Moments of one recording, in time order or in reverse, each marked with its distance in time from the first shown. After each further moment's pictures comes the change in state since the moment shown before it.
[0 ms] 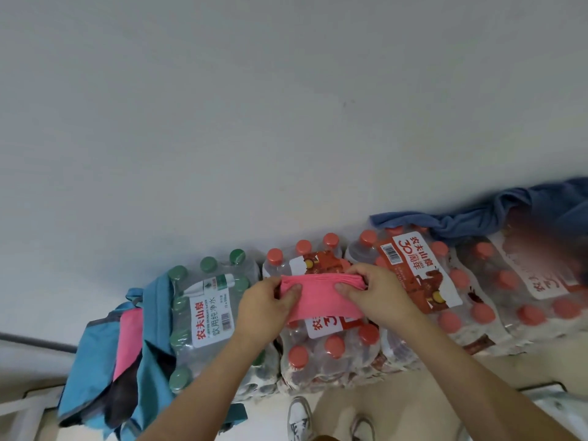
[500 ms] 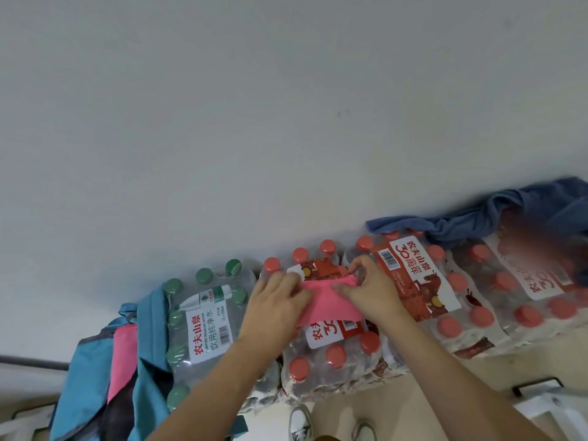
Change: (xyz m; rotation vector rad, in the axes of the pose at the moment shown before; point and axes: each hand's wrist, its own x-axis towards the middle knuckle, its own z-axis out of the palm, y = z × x) left_hand 0.014 0.000 0.007 0.642 0.277 0.749; right_hand 0.019 -0.004 0.011 0.096 0.143 0.229
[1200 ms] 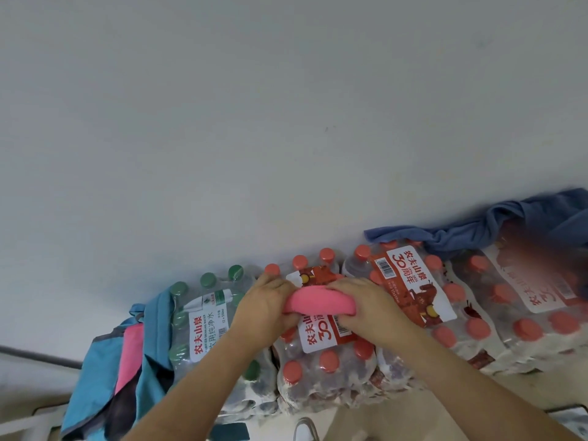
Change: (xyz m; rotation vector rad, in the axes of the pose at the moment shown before) left_hand 0.012 -0.003 -0.019 -0.156 -0.317 -0.182; right_hand -0.007 0.018 -0.021 -0.333 -0.182 -0.565
